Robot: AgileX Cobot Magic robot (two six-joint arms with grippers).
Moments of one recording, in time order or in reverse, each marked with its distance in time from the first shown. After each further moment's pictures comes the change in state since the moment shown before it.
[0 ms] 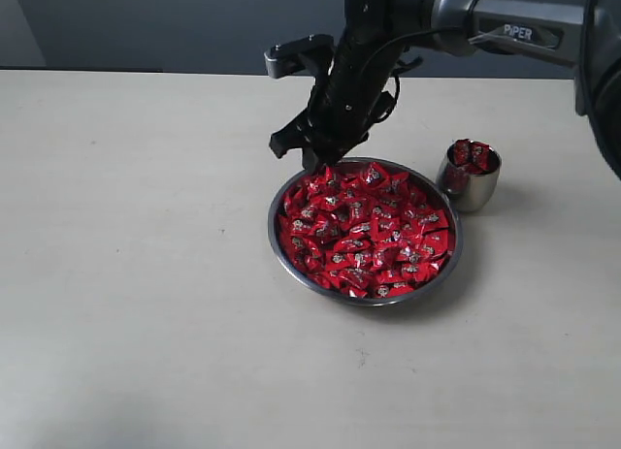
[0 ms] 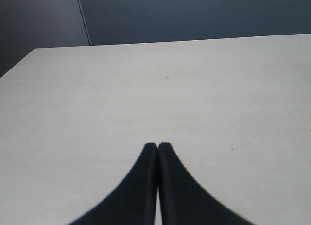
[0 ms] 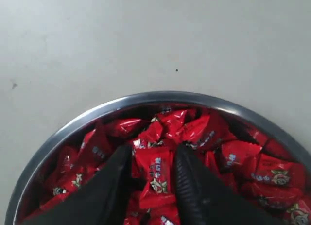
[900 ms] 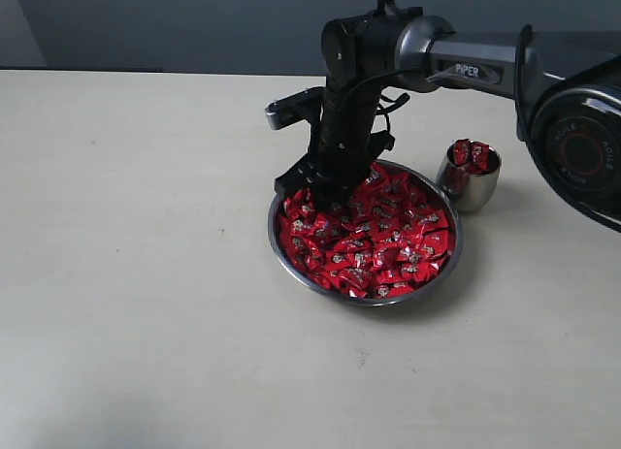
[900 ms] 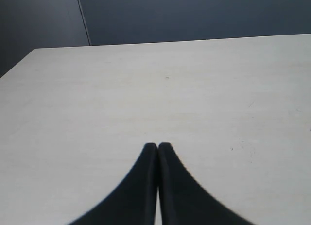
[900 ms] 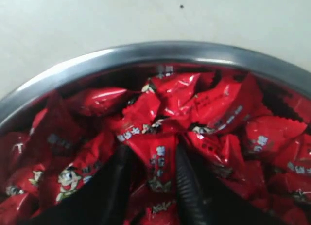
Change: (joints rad) left arm 0.000 0.000 0.000 0.000 0.000 0.000; right arm 0.027 0.109 -0.031 -0.083 0.095 0.062
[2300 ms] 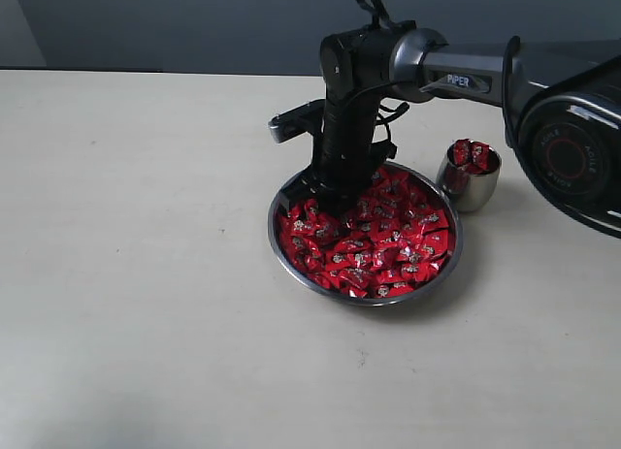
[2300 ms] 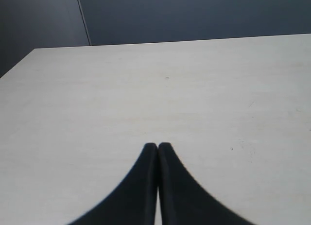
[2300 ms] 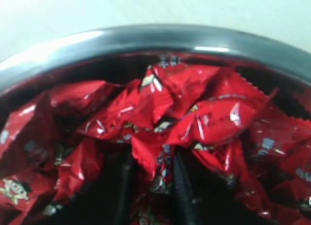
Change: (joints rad) left arm 0.000 0.000 0.000 0.000 0.000 0.000; right arm 0.000 0.033 -0.002 -0.026 0.011 0.002
